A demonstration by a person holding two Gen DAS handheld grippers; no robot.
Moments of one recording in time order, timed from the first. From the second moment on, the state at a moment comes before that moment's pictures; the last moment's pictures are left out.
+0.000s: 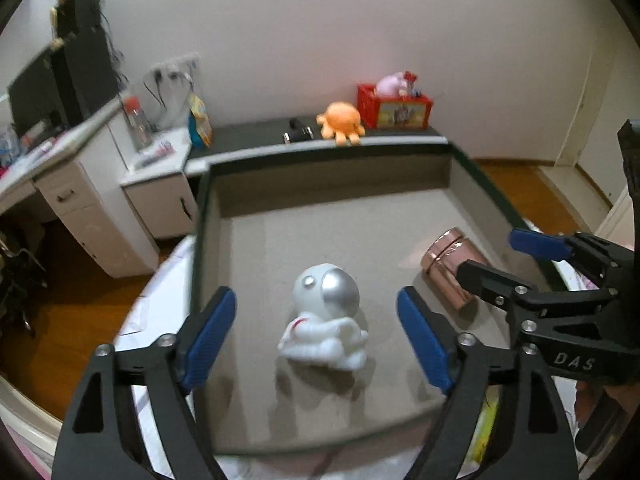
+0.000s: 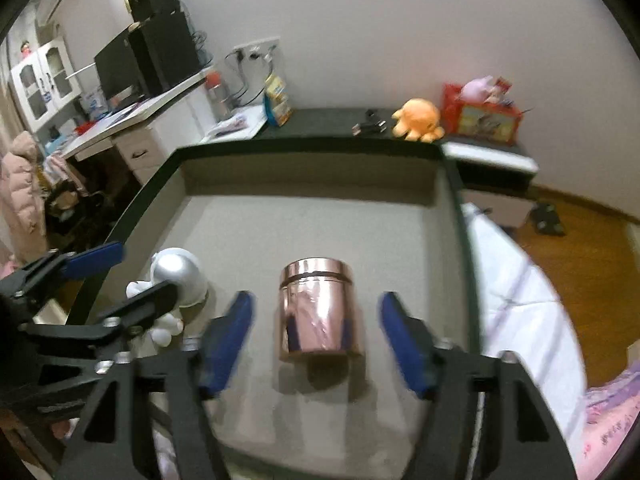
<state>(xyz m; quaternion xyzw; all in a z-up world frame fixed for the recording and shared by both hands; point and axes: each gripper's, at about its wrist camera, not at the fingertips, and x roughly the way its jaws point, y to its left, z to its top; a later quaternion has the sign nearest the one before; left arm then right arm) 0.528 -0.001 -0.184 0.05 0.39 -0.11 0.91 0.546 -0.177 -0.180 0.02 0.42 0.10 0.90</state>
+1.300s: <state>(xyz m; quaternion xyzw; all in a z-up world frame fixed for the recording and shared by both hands) 0.166 0.008 -0.150 0.03 0.12 -0.05 0.99 0.185 -0.172 -0.136 -0.03 0.15 0.04 0.99</state>
